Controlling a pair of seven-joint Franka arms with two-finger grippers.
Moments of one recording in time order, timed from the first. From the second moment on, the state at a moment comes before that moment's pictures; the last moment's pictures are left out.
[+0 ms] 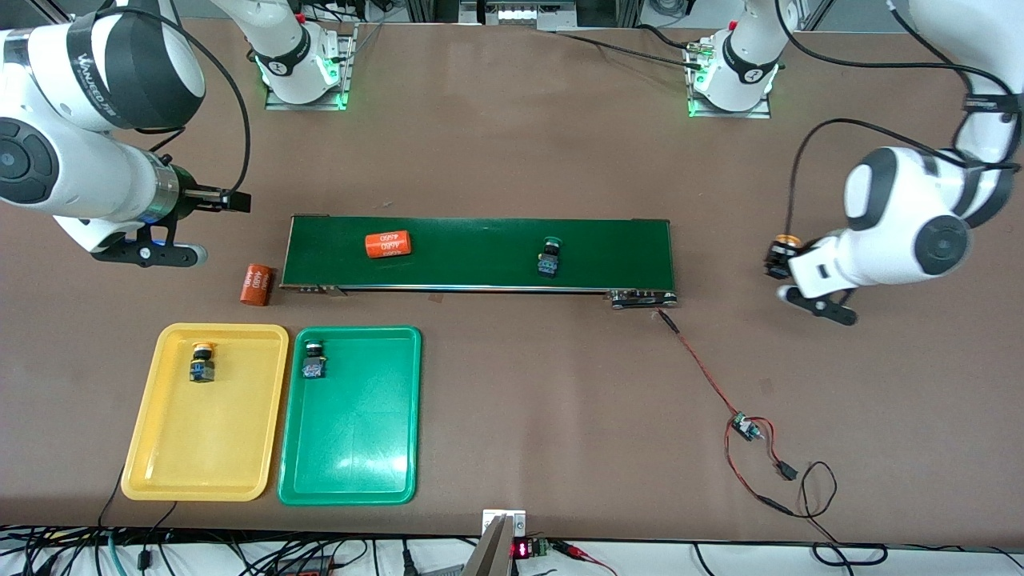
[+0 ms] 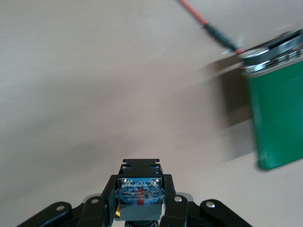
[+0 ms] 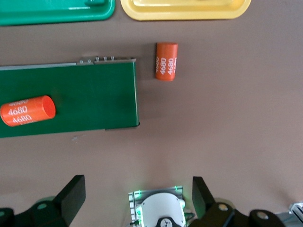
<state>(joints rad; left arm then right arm) 0.23 0.29 -0.33 -1.98 0.00 1.97 0.20 0.03 0.20 0.16 -1.60 -0.09 1.44 0.25</state>
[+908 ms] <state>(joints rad) -0.11 0.30 -0.34 -2.07 -0.05 2.29 -0.28 -0.09 0.19 0.16 -1.60 0.00 1.55 0.22</state>
